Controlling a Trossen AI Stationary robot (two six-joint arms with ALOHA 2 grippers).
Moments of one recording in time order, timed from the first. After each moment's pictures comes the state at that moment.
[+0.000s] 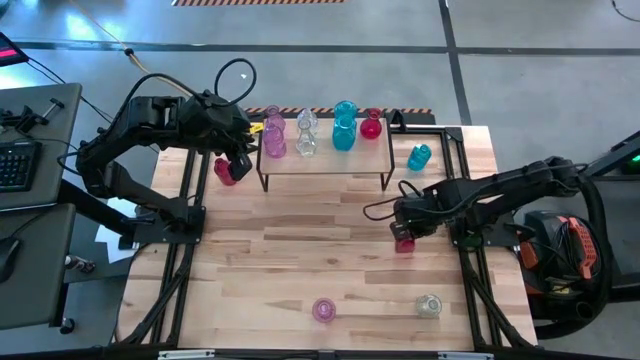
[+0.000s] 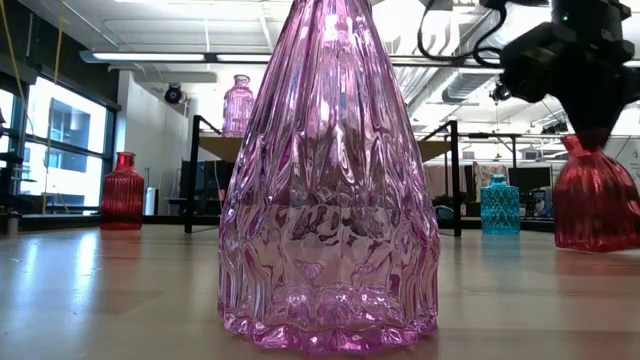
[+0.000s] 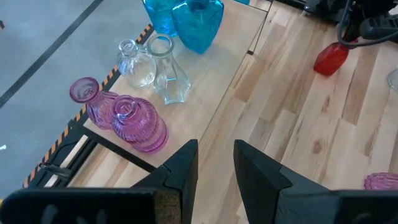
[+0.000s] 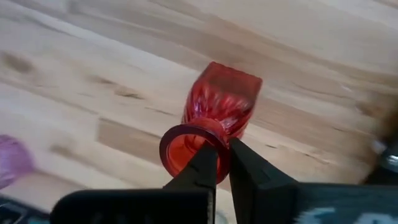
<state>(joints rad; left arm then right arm) 0.17 1.34 1.92 -1.43 -0.25 -0.23 0.16 1.19 0.88 -1.07 -0.12 1.41</state>
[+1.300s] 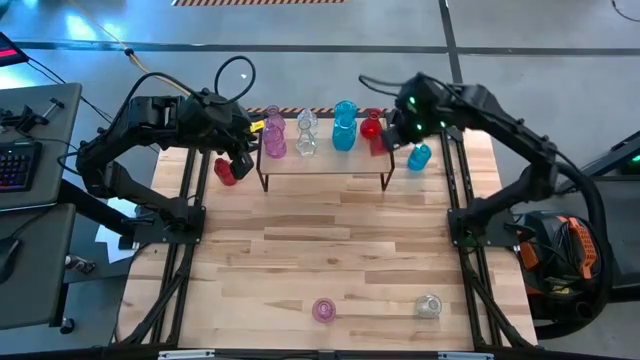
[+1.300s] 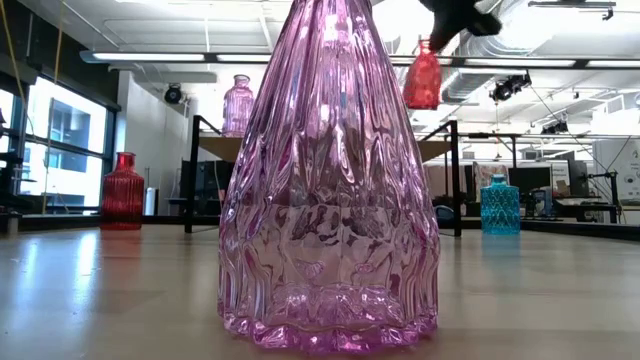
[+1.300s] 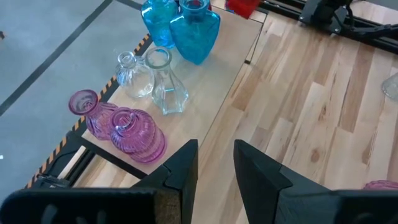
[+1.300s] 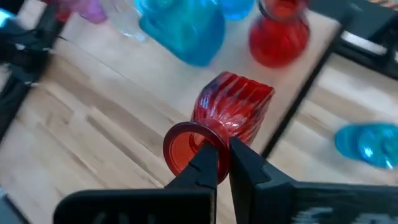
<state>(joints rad) 0.17 1.34 1.92 -1.39 -0.25 -0.22 -0.47 1.44 1.78 -1.35 -0.03 0.58</state>
